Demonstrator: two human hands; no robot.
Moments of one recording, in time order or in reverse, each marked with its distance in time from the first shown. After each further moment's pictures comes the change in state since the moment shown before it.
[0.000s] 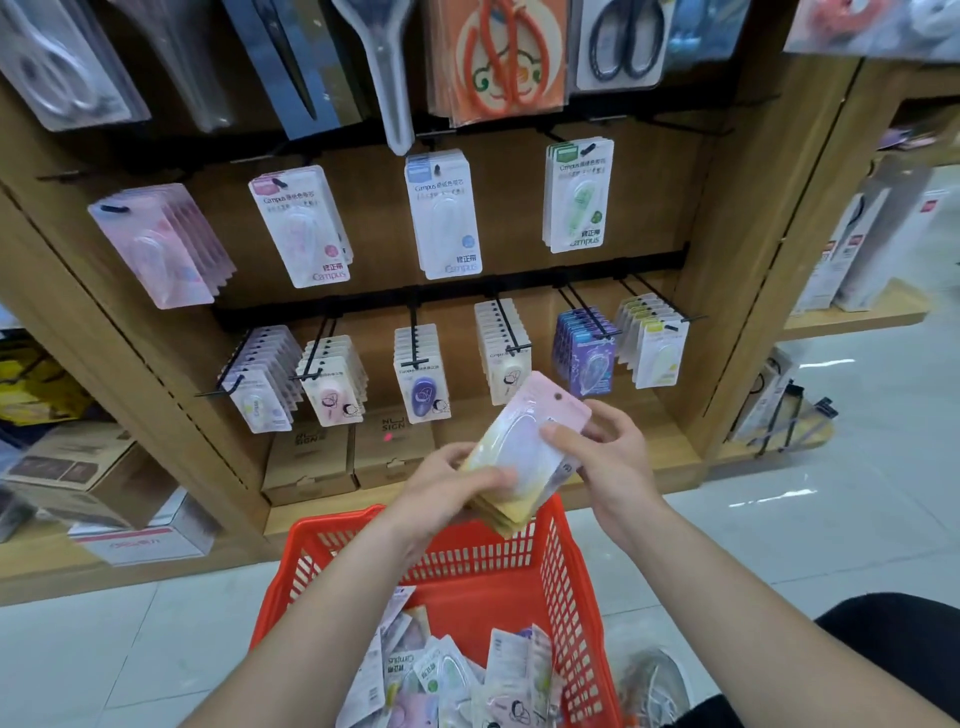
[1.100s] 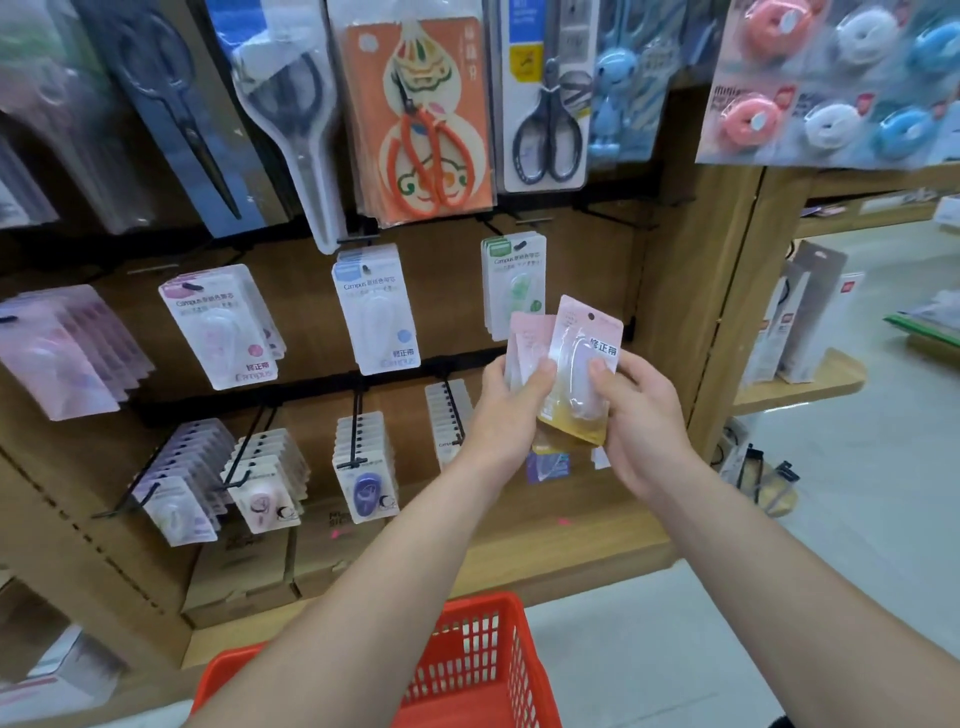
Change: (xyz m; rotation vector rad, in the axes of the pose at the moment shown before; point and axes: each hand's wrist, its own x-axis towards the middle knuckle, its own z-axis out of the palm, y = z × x) left_hand 0.072 0.155 0.101 -0.091 0.020 0.437; right_hand 0.075 -0.134 -0.024 0.090 -0.102 -0.306
